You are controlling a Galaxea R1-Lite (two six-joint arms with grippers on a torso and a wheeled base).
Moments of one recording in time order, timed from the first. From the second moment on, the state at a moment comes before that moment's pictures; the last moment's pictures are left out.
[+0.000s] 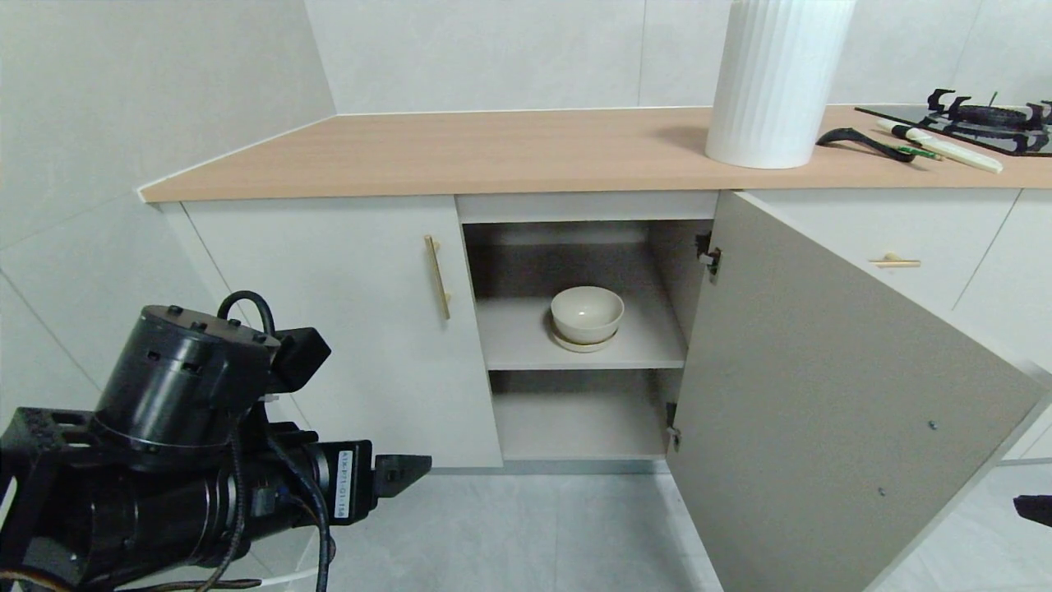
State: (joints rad) left arm -0.56 1.41 -0.74 0.09 0.18 -0.44; right arm 0.15 1.06 -0.92 0.68 -0.19 -0.01
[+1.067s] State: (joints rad) left arm -0.56 1.42 -0.74 0.09 0.18 -0.45; right arm 0.01 1.28 -0.78 0.23 -0.21 0.05
